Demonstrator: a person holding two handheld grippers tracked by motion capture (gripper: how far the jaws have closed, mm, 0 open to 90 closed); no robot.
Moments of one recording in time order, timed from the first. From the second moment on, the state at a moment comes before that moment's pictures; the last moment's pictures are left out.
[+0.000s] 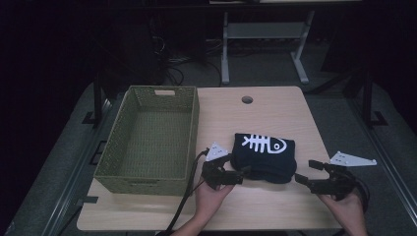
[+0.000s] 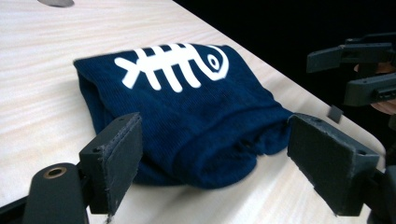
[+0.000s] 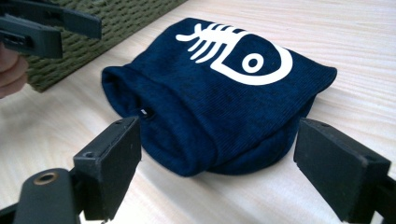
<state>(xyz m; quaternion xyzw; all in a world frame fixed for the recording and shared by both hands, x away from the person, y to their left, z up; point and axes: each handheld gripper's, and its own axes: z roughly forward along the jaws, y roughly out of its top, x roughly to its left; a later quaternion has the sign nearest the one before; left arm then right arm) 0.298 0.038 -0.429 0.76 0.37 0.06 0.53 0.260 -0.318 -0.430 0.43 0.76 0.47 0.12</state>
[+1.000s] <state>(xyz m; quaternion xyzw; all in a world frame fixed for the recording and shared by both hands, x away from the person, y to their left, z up) 0.368 0.024 -0.454 0.74 0.48 0.04 0.47 0.337 -0.323 -0.455 0.50 0.75 0.43 0.08</state>
